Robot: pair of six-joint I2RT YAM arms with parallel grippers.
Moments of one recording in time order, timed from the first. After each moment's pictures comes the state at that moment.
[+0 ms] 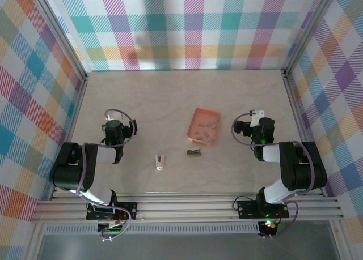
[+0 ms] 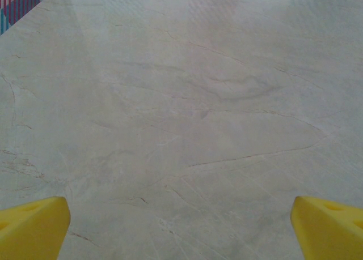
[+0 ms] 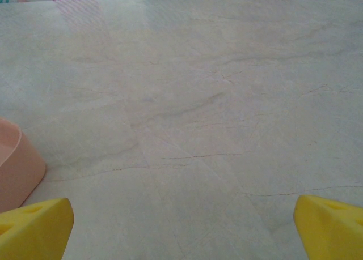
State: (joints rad) left arm -0.08 1.56 0.41 0.70 -0.23 -0.13; right arm 0.01 1.54 0.40 0.71 -0.11 0.03
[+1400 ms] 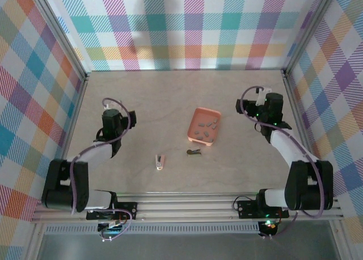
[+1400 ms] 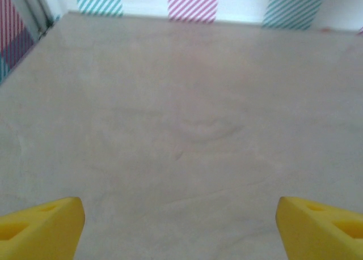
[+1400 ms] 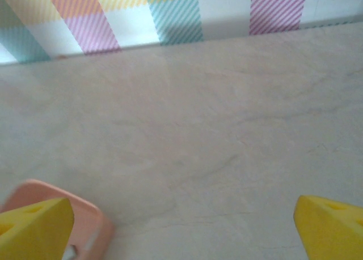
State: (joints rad) left arm -0.12 1.32 0.60 0.28 -0.19 -0.13; right arm 0.01 1.32 0.83 -0.01 -0.16 0.15
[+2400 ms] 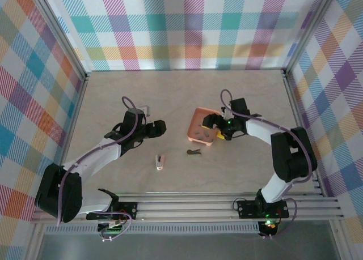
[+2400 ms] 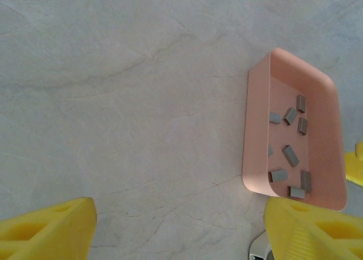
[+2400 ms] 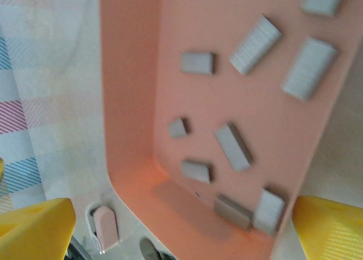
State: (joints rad) left arm -0.43 1.28 0.74 -0.16 0.11 -0.54; right arm 0.30 1.68 0.95 -0.25 -0.60 0.65
